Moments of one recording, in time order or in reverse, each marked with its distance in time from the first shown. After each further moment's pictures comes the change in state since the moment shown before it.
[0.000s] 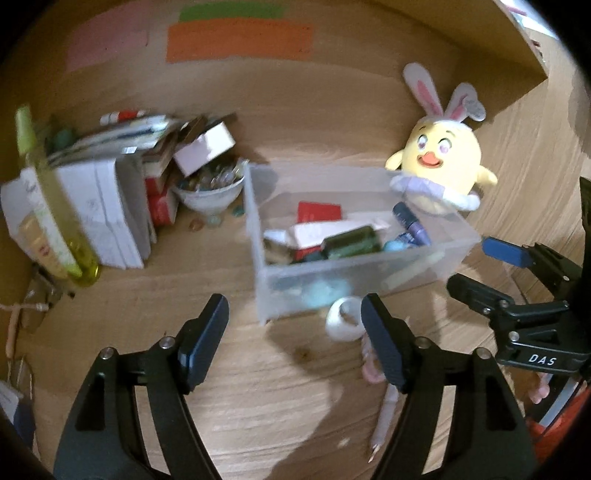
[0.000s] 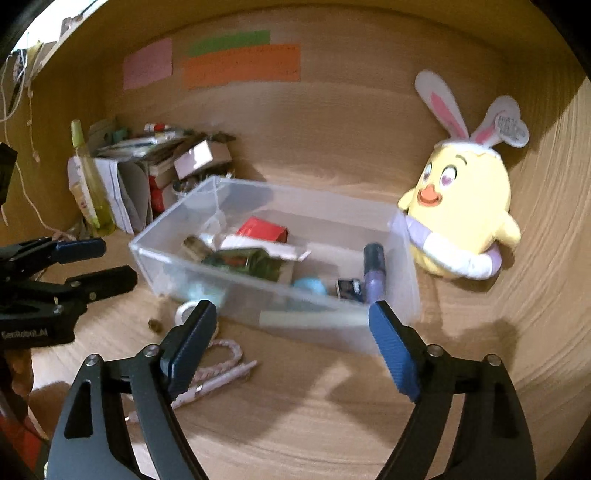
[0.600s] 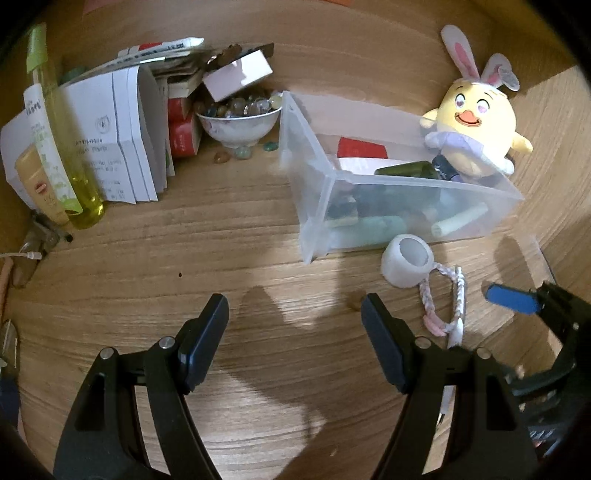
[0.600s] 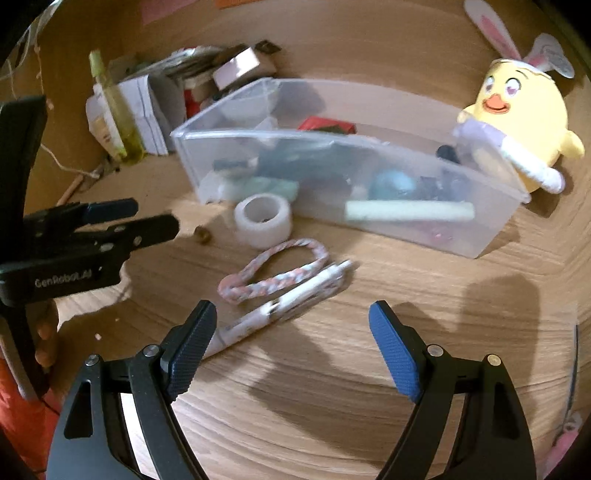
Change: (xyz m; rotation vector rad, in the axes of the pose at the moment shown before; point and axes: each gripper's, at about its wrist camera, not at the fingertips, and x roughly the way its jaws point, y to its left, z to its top) left arm 0.032 0.026 -0.035 -0.042 0.128 0.037; right arm 0.036 0.051 -0.053 0.006 0.221 0.116
